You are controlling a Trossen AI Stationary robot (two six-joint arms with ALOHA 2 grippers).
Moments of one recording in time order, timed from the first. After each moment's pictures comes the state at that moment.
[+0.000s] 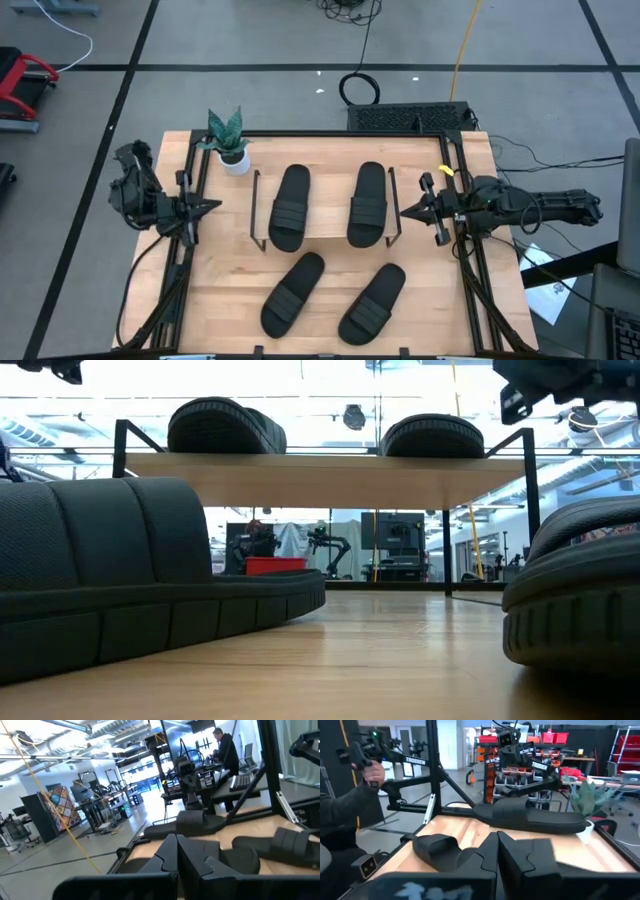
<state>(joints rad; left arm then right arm) -0.99 0.14 0.36 0.00 -1.09 0.48 0.00 0.40 0.33 0.07 -0.18 -0.01</state>
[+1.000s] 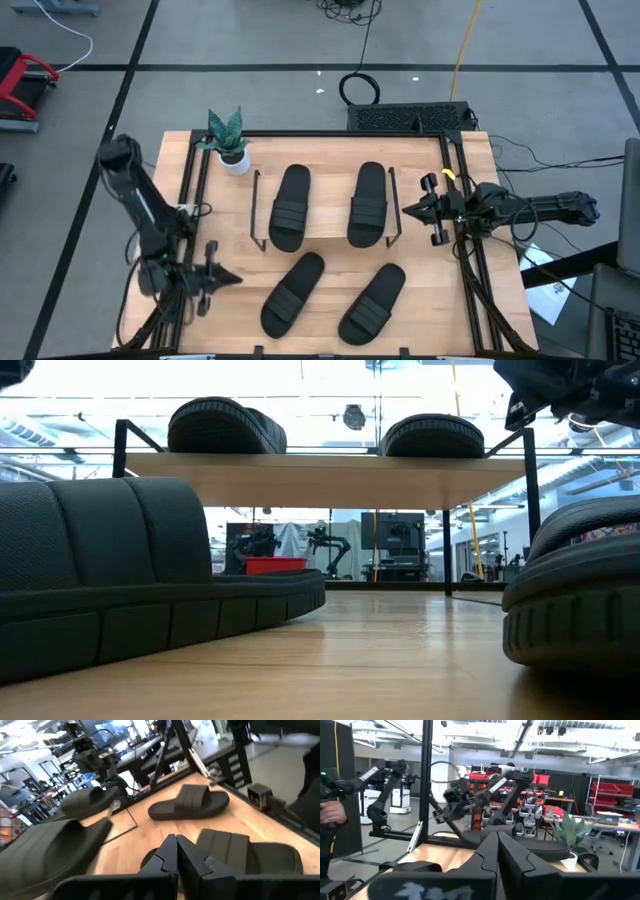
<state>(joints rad) -1.18 1.09 0.34 0.48 -1.04 0.17 0.02 0.34 0.14 0.41 -0.10 -0.06</state>
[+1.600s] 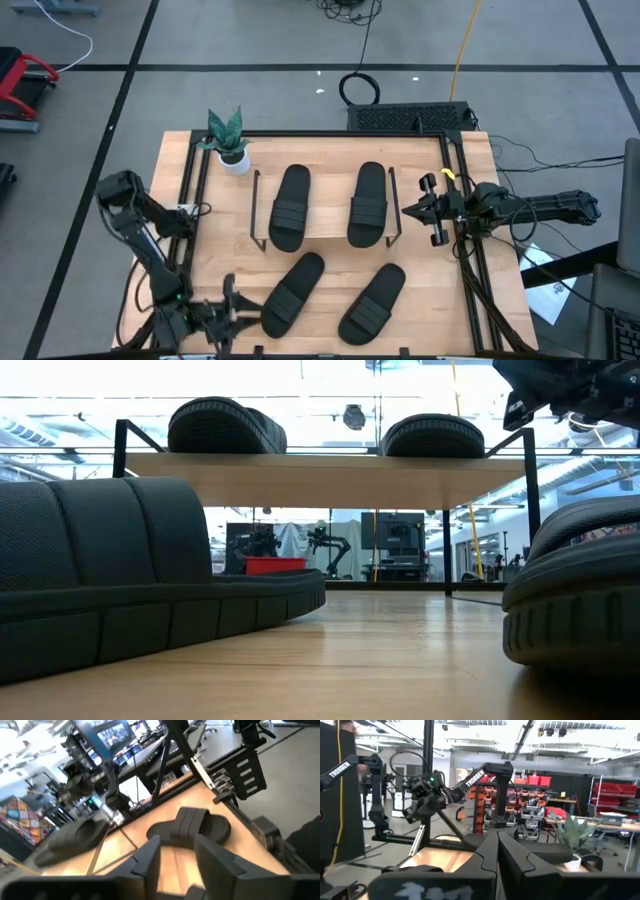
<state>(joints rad) -1.09 1.54 0.81 0.46 -1.04 0.27 0.02 0.36 0.14 0.45 -0.12 -0.03</state>
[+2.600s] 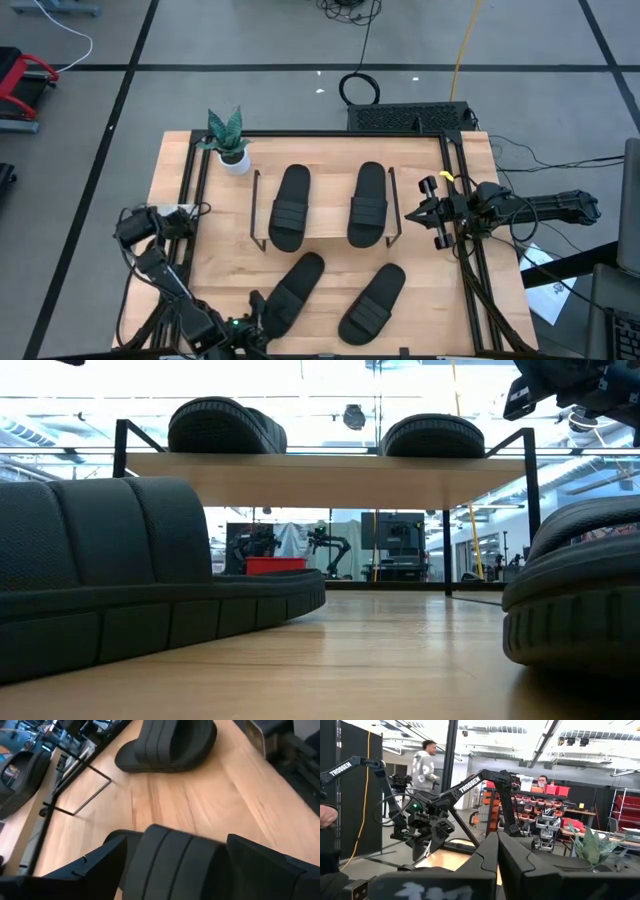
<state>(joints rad) -1.00 1.92 1.23 -0.39 -0.94 -0.26 0.02 0.37 0.14 0.48 -0.21 -0.07</state>
